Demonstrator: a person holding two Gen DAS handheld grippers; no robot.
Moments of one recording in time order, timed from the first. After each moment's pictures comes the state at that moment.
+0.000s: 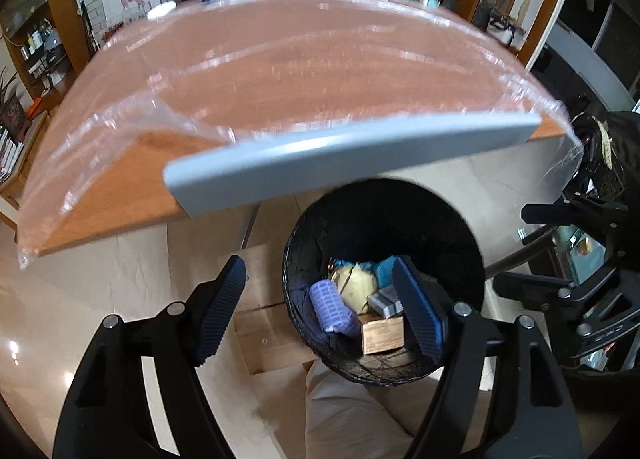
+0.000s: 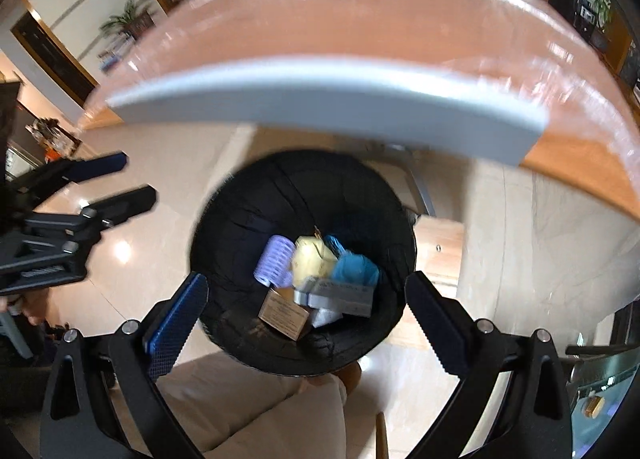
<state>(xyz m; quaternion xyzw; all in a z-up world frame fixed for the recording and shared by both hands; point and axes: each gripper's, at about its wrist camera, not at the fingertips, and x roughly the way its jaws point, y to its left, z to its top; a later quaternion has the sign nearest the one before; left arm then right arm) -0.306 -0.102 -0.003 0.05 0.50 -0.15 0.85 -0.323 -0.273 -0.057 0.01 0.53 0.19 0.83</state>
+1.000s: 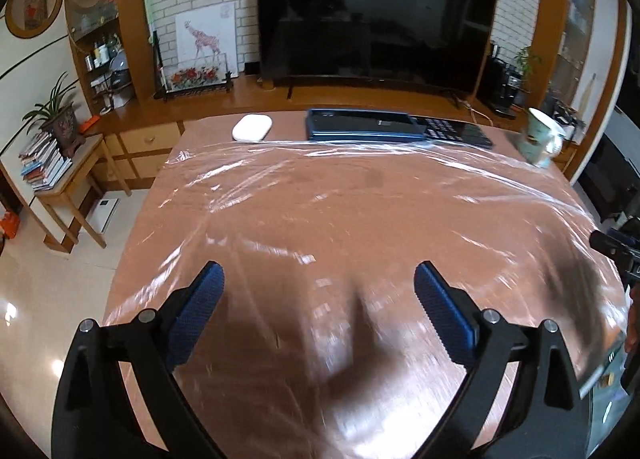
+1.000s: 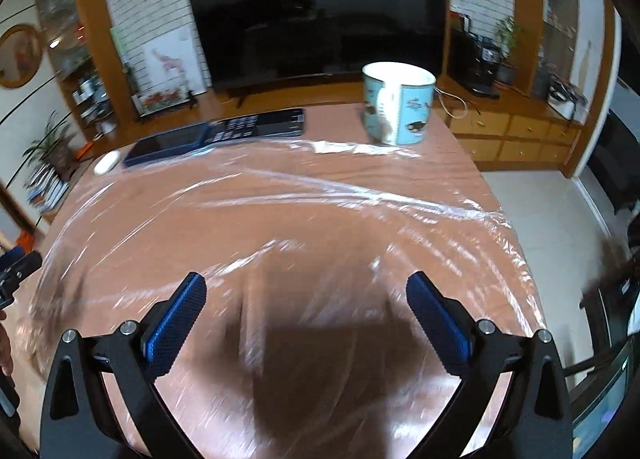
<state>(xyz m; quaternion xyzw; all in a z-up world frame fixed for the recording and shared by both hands) -0.115 -0.039 0.061 0.00 0.41 -0.03 0.91 -0.114 -0.372 0.010 0.07 0.41 0.01 0.91</state>
